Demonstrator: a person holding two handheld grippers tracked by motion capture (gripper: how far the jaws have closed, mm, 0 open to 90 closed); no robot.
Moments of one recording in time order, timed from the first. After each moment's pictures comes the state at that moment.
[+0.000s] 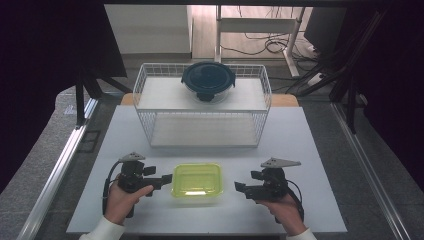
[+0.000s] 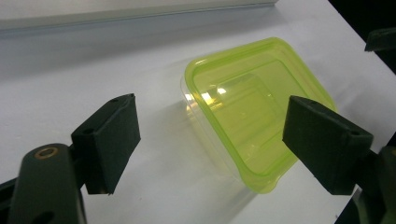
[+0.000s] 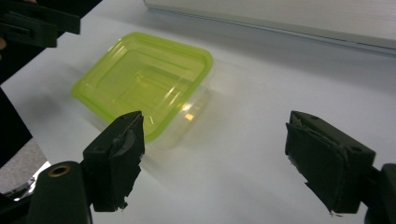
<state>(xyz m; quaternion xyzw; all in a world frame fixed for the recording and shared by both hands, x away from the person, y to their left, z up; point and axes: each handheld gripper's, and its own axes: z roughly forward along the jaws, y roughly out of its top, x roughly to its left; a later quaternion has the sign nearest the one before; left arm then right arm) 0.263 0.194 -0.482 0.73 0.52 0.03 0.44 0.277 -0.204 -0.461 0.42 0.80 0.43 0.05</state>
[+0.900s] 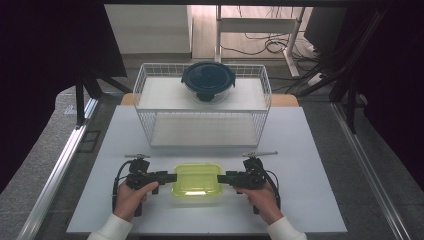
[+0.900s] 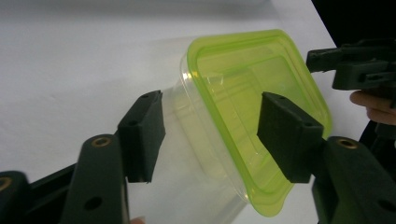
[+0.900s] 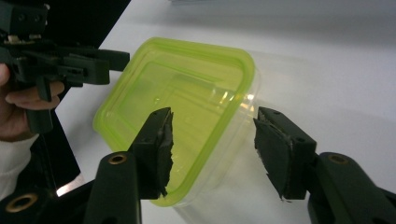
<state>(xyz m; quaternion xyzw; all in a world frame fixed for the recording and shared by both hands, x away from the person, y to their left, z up) 0.284 0.190 -0.515 0.70 0.55 -0.08 0.45 0.318 -0.165 -0.497 0.46 0.77 0.44 -0.09</state>
